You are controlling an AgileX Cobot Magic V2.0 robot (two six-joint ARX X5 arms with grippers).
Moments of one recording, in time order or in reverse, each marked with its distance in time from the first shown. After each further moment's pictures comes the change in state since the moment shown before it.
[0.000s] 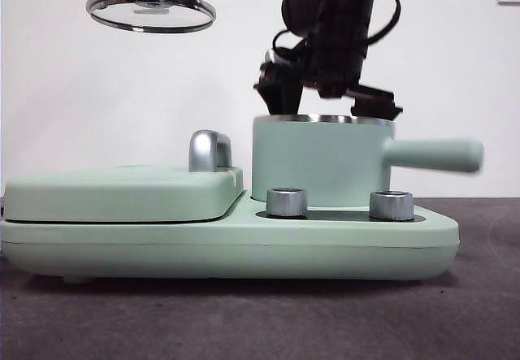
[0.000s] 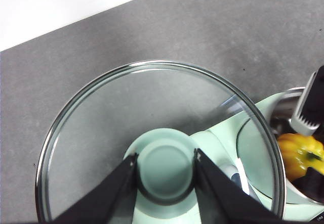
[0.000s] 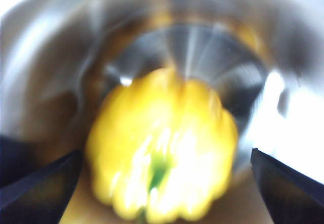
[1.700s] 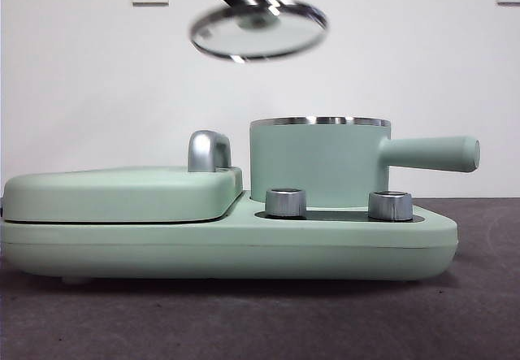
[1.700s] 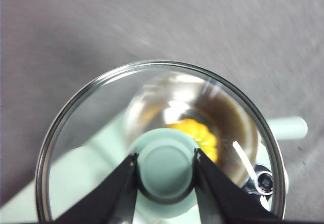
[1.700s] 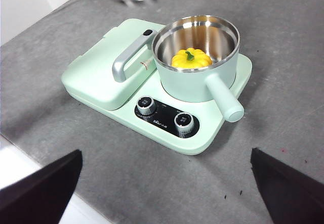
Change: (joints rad) left arm -0.269 0.127 -0.002 0.037 0.100 -0.025; right arm 0.071 -1.732 -0.966 0.172 0.025 0.087
